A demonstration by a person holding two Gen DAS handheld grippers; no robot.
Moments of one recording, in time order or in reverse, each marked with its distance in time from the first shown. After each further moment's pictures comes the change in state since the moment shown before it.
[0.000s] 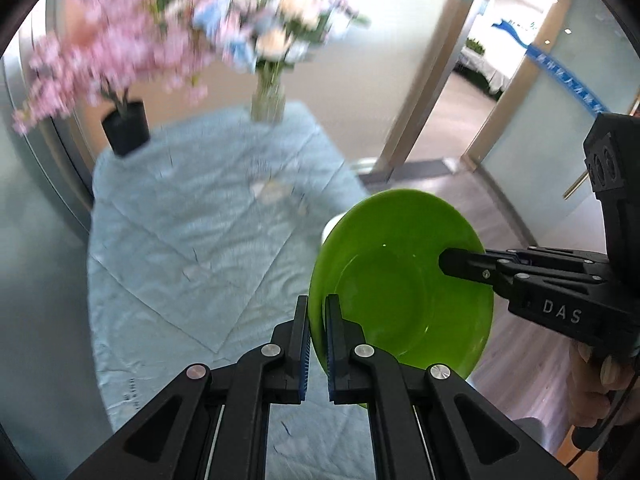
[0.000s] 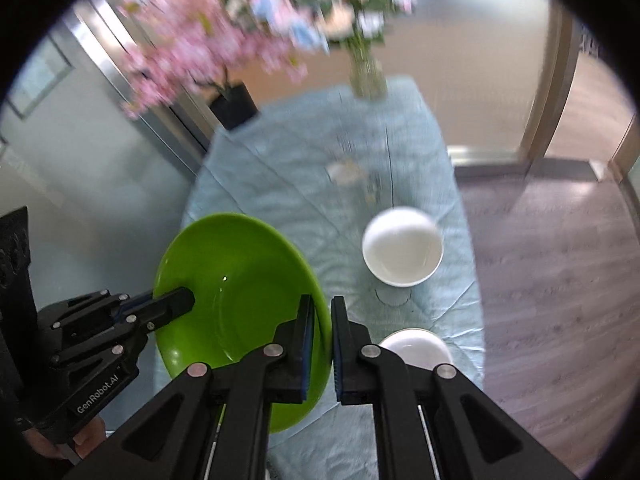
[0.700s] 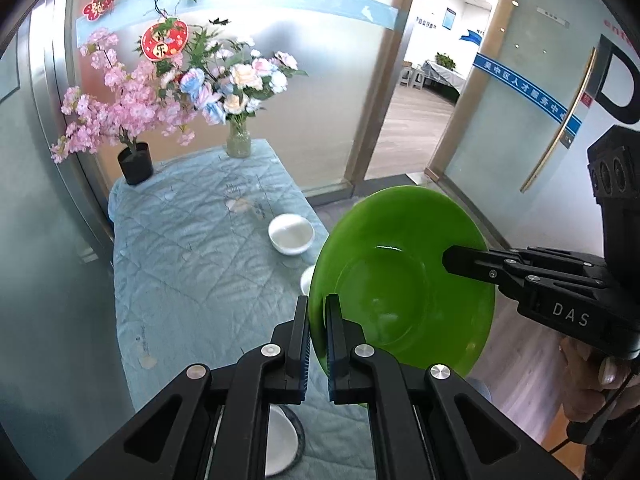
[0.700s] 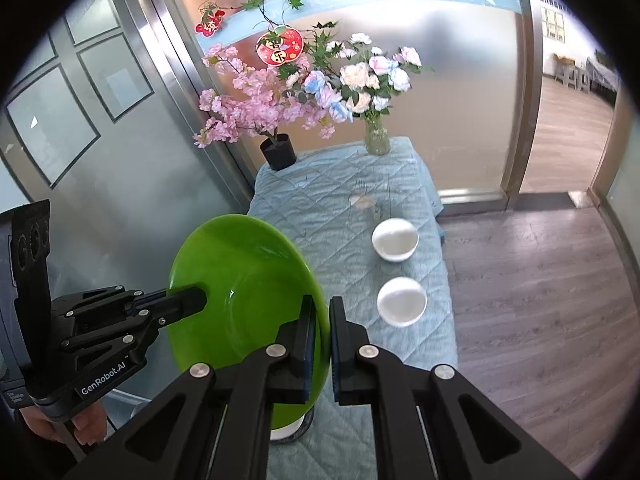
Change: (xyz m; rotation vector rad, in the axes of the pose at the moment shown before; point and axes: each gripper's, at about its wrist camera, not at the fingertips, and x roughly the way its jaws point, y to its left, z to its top) left arm -0.238 -0.127 -0.117 0.068 -0.083 -0.028; right arm -0.209 0.037 -0.122 -0.029 -0.161 0.031
